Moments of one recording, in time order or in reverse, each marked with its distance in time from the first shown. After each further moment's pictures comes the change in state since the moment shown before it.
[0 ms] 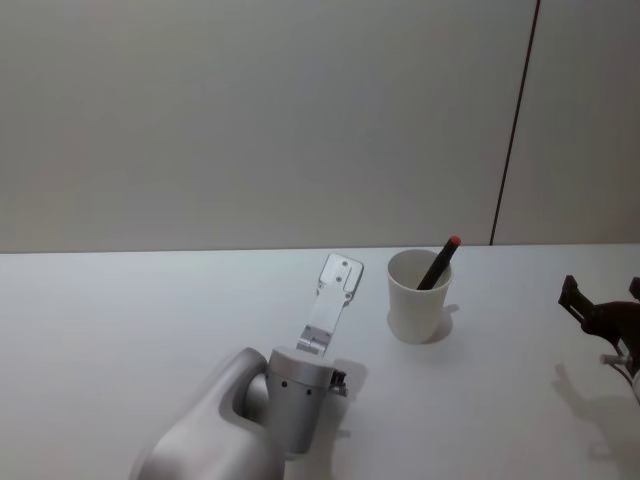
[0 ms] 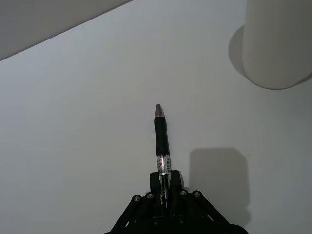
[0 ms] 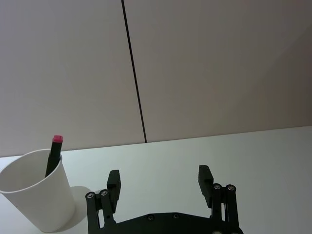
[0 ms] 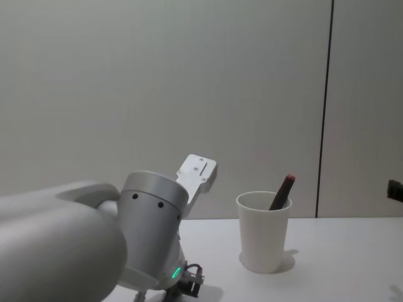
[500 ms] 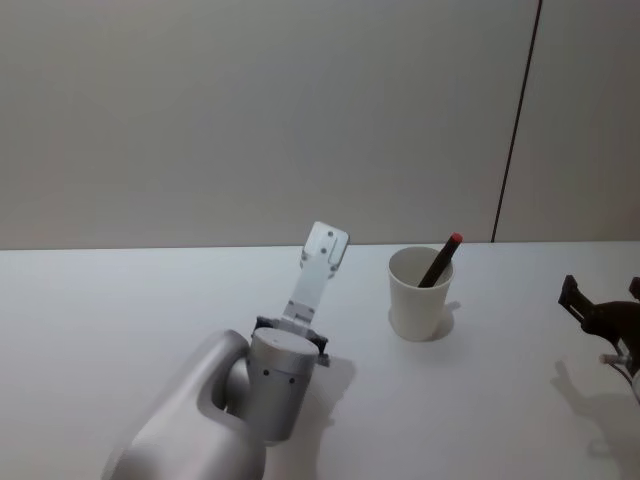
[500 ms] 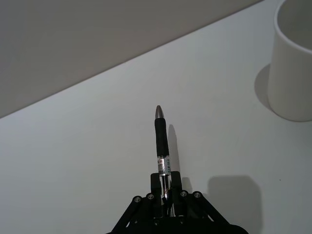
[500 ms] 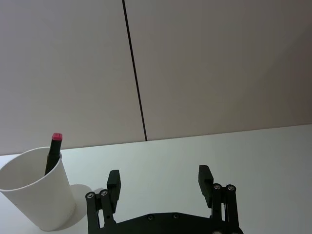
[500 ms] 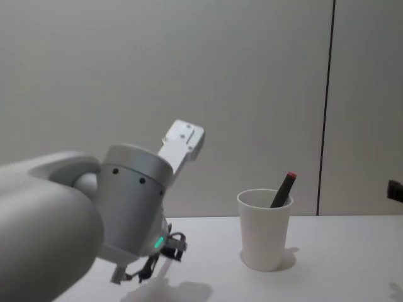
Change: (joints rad) left arm 0.041 0.040 -0.026 -0.156 0.078 -0.007 0.018; right arm 0.000 0.000 0.000 0.000 0.000 0.000 0.000
